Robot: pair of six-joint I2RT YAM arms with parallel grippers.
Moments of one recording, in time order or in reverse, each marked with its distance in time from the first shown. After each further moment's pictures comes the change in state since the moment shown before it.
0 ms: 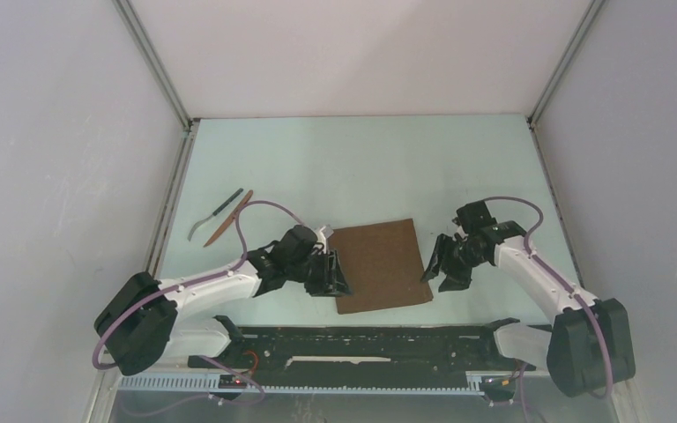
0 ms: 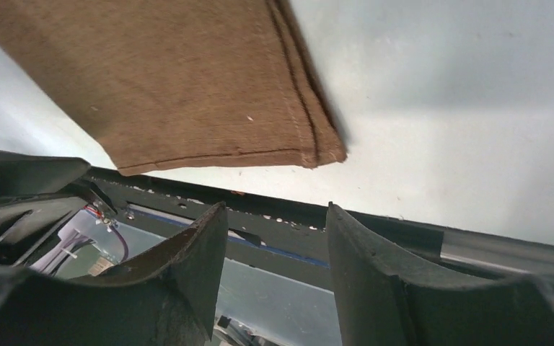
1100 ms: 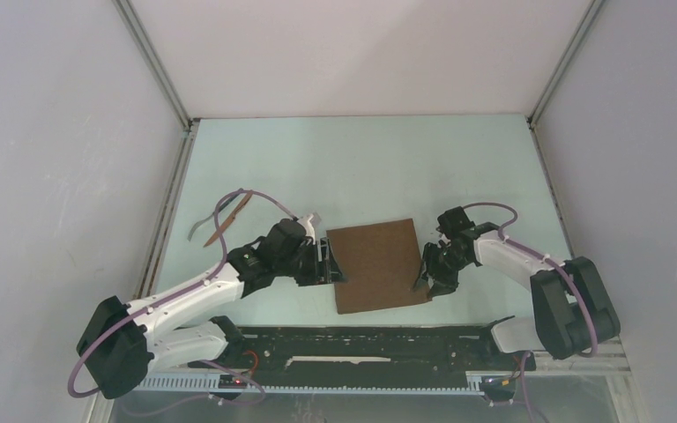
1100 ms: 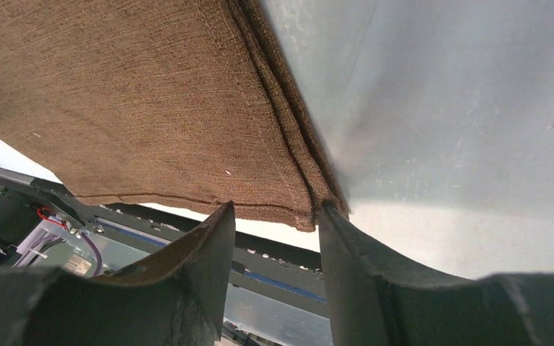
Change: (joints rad) left arm 0.028 -0.166 0.065 -0.178 -0.135 0.061; right arm 0.093 0.186 -0.077 0.182 0.014 0.029
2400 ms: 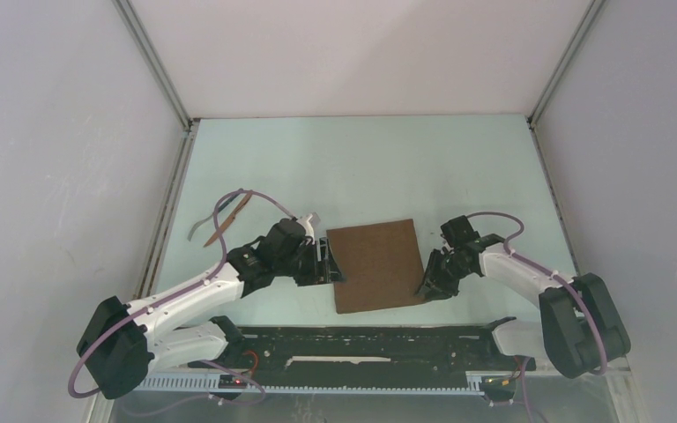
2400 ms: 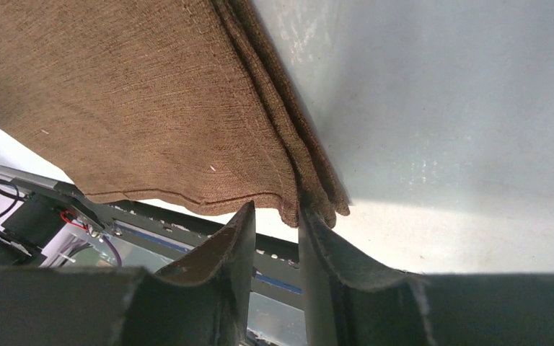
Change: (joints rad) left arm 0.006 0.000 0.000 -0.010 -0.006 0.001; right arm 0.013 -0.099 -0.091 0.053 -0.014 0.098
